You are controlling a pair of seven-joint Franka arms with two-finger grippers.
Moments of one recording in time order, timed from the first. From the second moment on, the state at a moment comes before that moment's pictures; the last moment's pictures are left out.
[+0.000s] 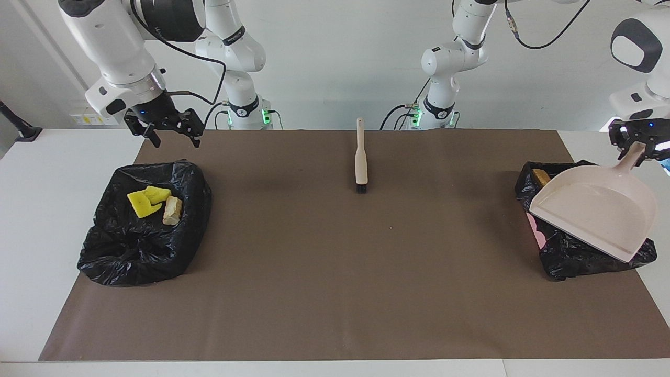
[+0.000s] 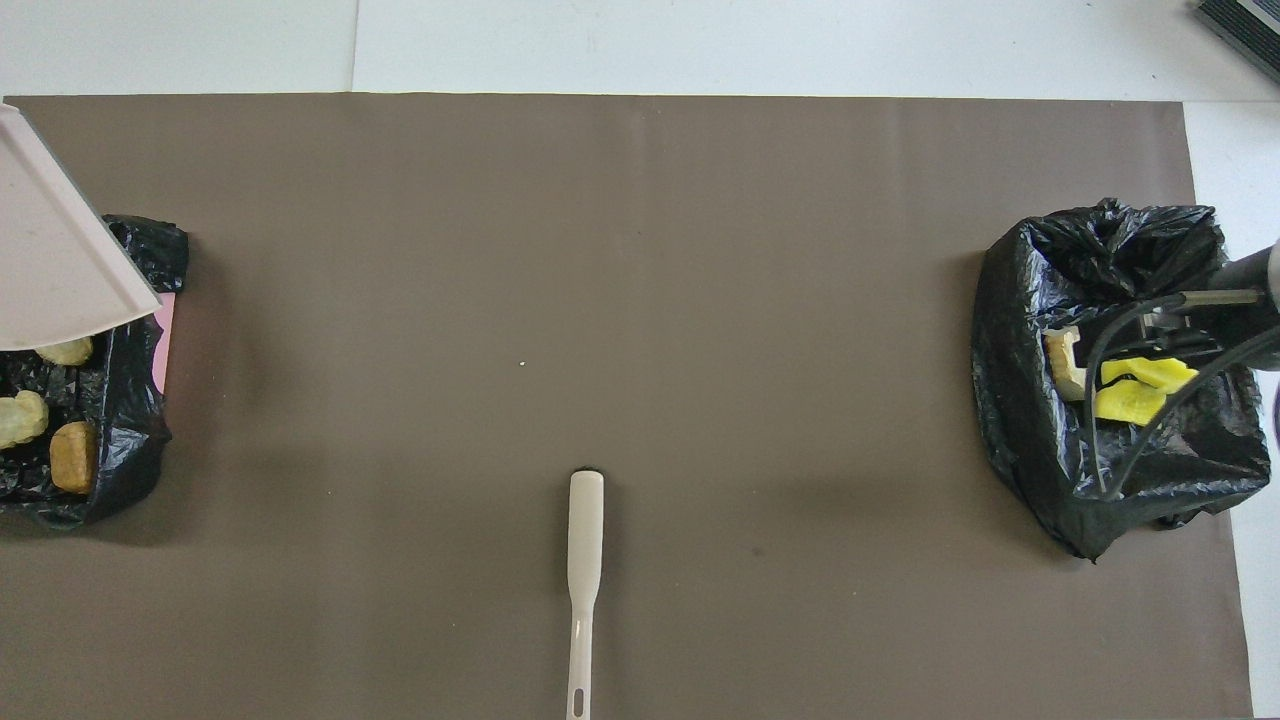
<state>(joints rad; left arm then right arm) 0.26 0.11 -0.07 -1.53 0.25 1.71 0.97 -0.24 0.00 0.21 -1.60 -0.02 1.55 -0.03</state>
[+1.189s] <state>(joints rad) -0.43 0.25 -0.08 -1.74 -0.03 2.12 -0.31 -0.17 -0.04 0.11 -1.54 -0.02 1.46 0.01</state>
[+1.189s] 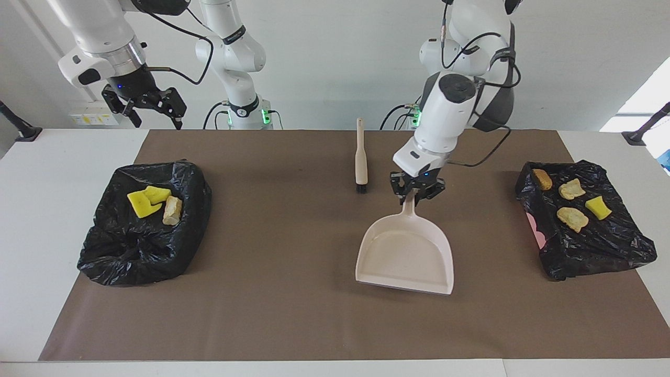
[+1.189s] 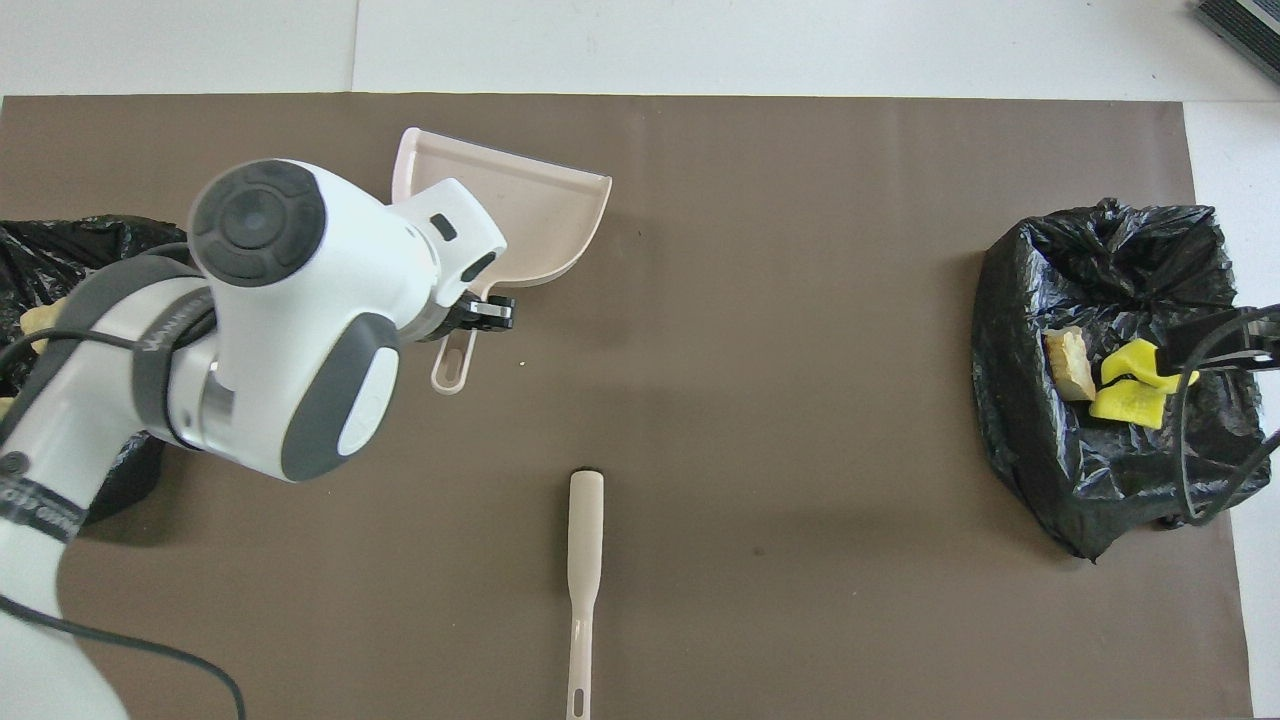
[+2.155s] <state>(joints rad) -0.54 0.37 -0.08 -1.81 -0.10 2.32 -0.38 -0.10 -0.04 0.01 -1.54 0.01 1.48 0.01</state>
